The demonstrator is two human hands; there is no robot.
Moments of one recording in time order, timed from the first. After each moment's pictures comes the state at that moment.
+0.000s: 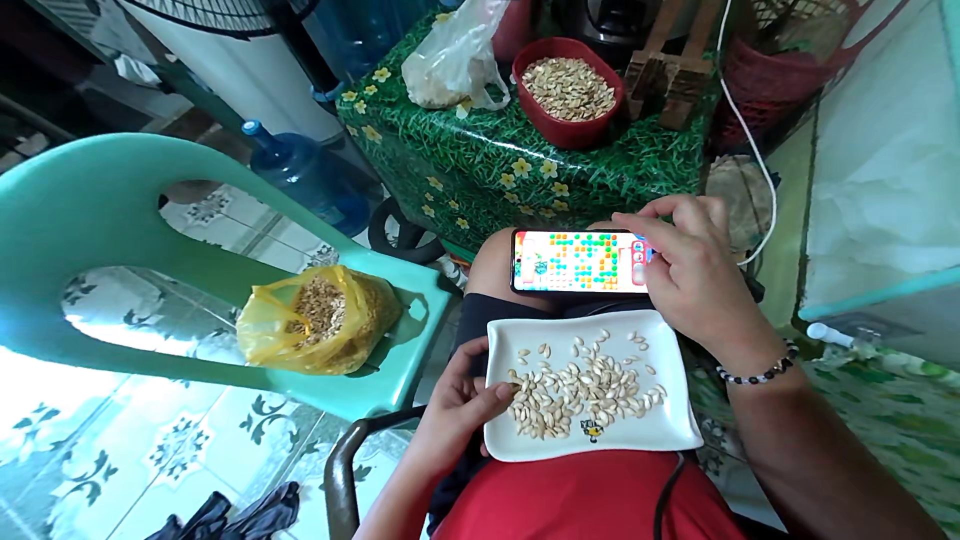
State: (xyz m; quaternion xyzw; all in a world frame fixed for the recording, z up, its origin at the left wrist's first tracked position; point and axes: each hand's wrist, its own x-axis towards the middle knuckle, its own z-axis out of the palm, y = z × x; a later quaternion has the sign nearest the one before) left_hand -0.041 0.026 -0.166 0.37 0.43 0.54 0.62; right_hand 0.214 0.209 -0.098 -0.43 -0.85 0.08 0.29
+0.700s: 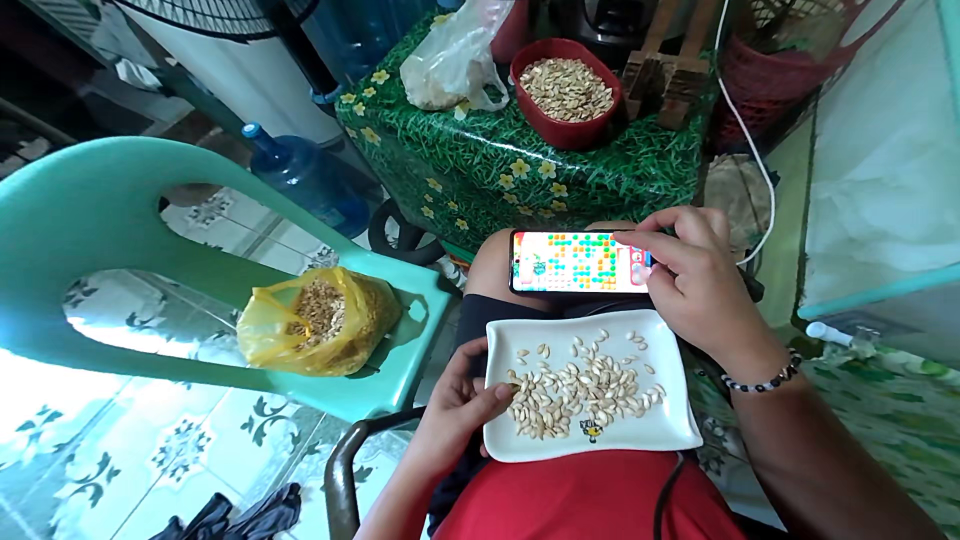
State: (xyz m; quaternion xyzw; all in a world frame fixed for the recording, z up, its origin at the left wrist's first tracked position) left_hand -0.041 0.027 -0.165 0.38 0.44 0.53 0.62; right_hand 0.224 0.205 -0.107 -0.42 -0.85 0.11 0.31
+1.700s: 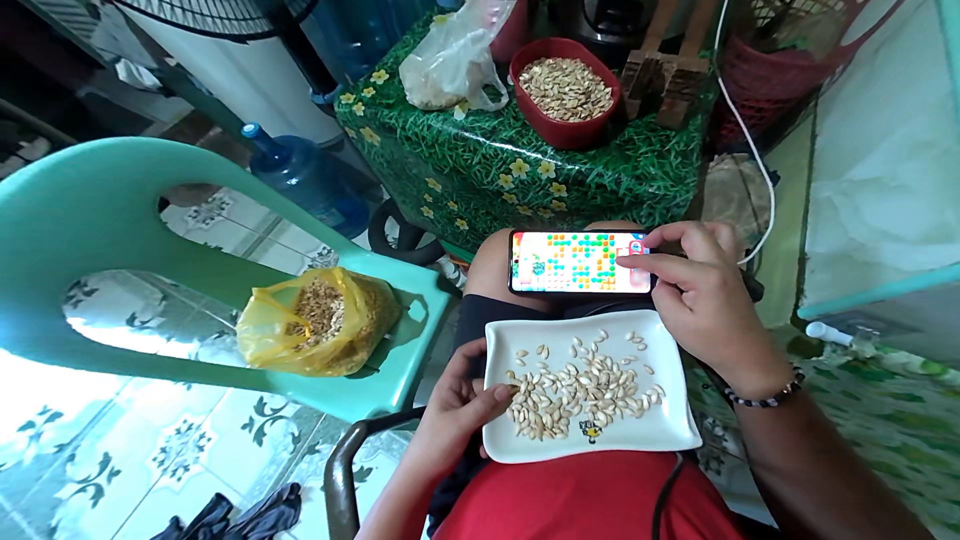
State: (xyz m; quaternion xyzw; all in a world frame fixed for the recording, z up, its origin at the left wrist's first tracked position) left_hand -0.041 0.025 -0.166 0.38 0.43 0.54 0.62; right_hand 0.233 0.194 -0.116 -0.42 -0.84 0.12 0.34
